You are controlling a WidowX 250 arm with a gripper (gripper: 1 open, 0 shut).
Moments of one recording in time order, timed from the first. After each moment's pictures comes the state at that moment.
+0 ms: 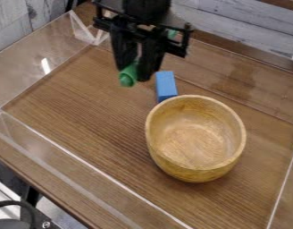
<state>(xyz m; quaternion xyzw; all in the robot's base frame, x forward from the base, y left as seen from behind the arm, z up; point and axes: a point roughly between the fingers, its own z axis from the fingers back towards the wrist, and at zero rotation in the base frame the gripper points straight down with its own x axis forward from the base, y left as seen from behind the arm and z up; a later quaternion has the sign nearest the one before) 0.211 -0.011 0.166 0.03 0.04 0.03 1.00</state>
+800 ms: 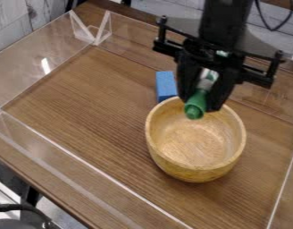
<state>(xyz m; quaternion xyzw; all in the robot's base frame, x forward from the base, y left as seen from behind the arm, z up) 0.206 -0.087 0.167 0.04 0.01 0.06 1.00</state>
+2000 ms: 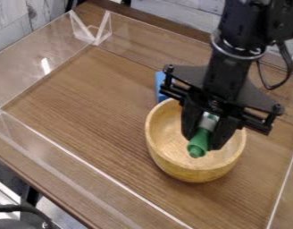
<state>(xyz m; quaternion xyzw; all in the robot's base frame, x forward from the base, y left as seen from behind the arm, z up) 0.206 -0.093 0.129 0.04 -0.01 0.06 1.00</state>
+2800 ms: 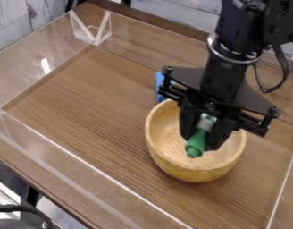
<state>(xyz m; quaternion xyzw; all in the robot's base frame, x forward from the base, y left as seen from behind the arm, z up) 0.207 -0.090 0.124 0.05 -0.02 0.06 1.00</state>
